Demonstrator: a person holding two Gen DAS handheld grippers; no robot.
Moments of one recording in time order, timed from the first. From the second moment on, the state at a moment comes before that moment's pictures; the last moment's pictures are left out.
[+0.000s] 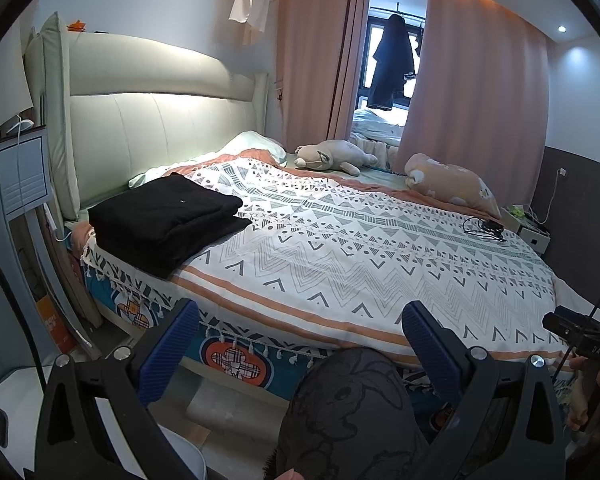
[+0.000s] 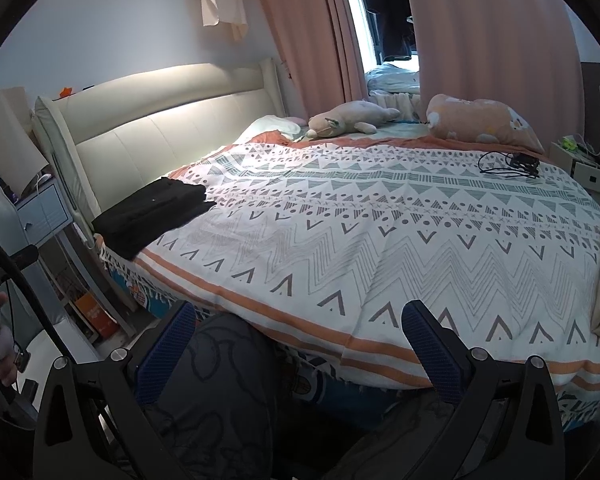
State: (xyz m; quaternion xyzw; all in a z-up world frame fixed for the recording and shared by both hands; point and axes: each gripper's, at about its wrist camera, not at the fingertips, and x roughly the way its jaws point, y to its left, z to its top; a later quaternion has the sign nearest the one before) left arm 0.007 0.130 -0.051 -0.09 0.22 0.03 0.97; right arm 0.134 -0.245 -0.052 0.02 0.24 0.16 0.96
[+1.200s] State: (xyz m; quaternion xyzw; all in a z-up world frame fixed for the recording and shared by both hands) left arm 0.010 0.126 -0.046 -0.08 0.21 0.03 0.97; right arm 0.132 -0.262 -0.049 0.04 0.24 0.15 0.96
